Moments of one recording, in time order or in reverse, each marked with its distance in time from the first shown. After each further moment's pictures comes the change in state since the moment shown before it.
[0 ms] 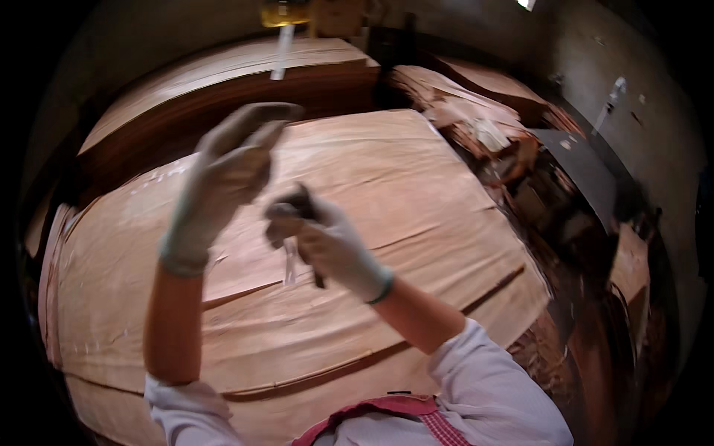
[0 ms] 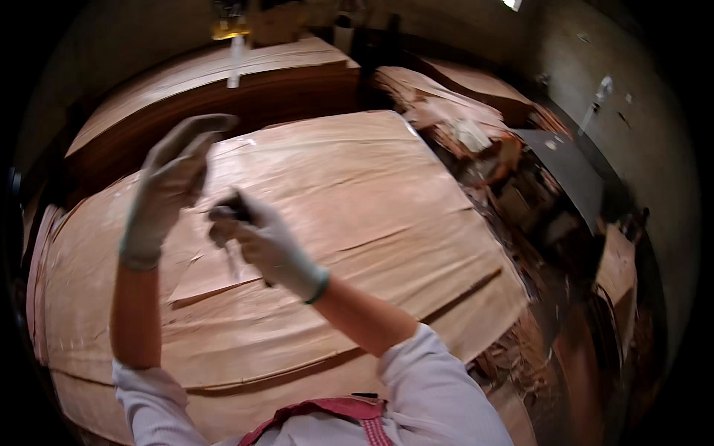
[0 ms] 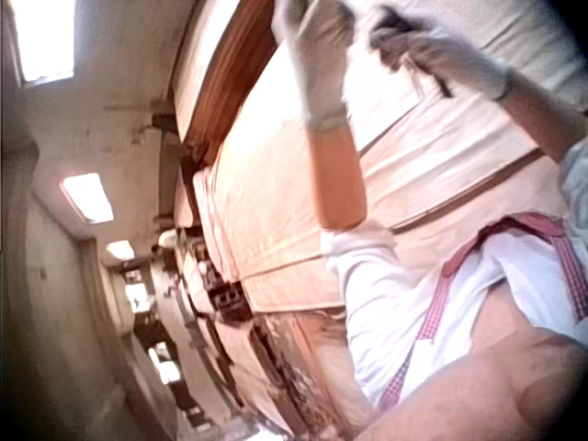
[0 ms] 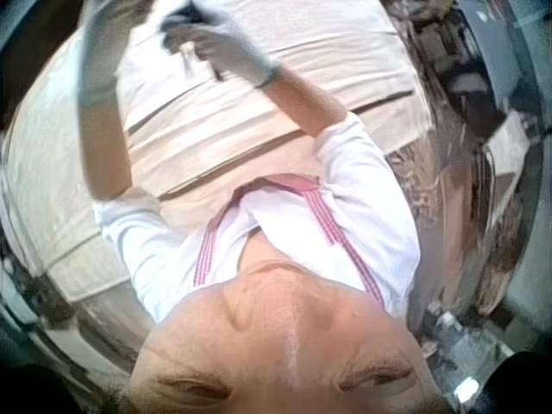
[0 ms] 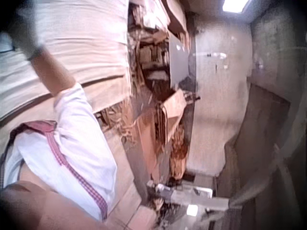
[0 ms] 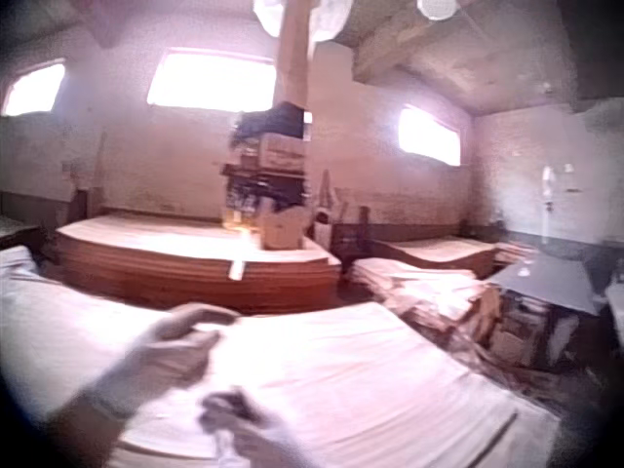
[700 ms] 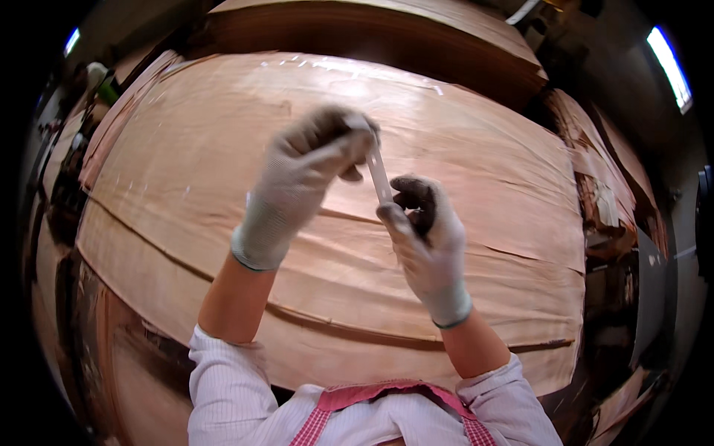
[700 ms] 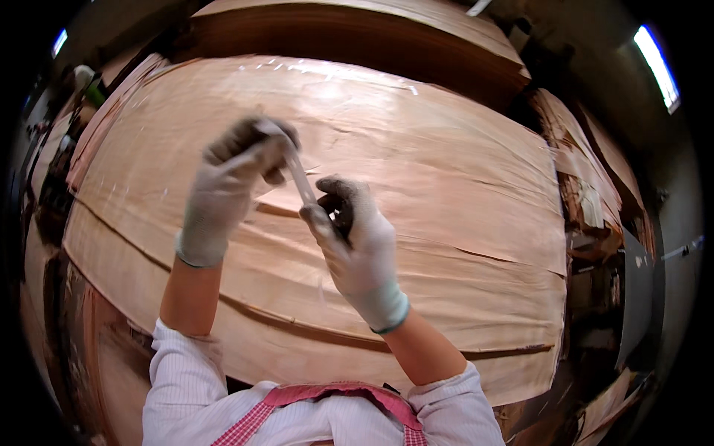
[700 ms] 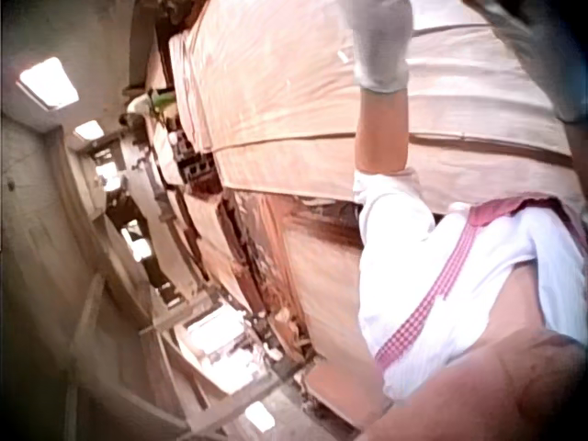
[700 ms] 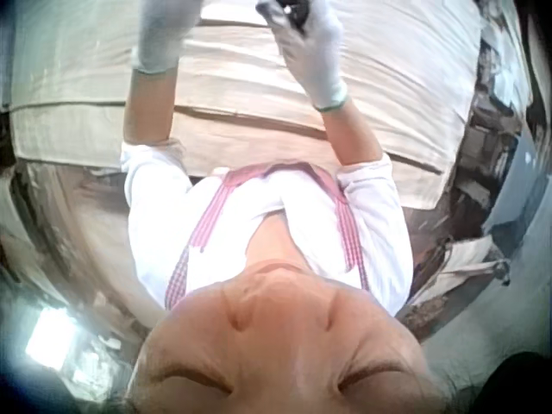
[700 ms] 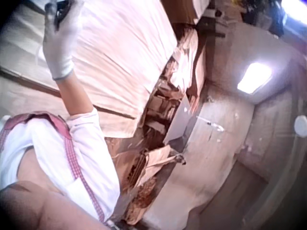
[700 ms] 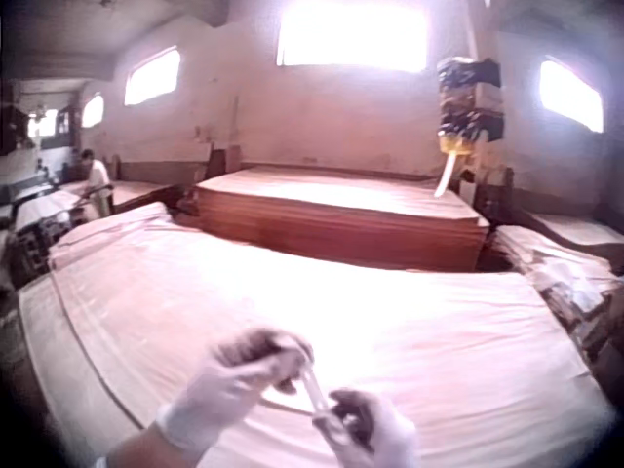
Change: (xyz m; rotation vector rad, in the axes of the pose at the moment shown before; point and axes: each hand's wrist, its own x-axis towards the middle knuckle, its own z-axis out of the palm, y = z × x) left_hand -0.159 -0.024 -0.077 -0.166 0.625 -0.150; right_hand 0.002 0.089 0.090 -0.532 0.134 -0.089
